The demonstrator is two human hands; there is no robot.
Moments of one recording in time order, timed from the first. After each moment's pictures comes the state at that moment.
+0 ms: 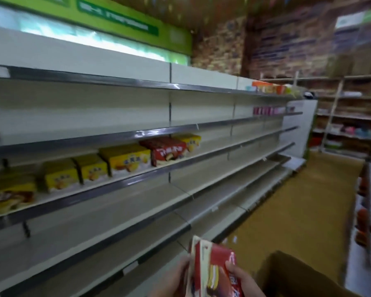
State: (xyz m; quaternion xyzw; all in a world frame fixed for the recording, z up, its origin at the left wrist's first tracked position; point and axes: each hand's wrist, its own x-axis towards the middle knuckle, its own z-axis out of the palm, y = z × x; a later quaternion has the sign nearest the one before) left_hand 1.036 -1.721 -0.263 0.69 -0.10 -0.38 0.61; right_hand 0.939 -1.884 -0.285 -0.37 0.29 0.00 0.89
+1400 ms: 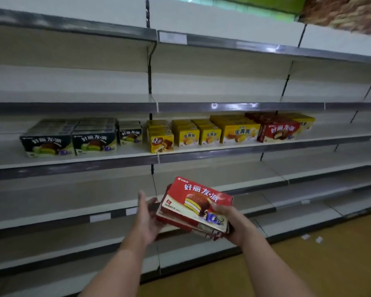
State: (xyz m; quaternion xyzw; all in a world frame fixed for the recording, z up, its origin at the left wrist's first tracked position) left_hand 1.072 -1.335 -0.239 0.48 0.18 -0.09 0.85; right_hand 1.060 -1.555 -0.211 -0.58 0.15 0.21 0.77
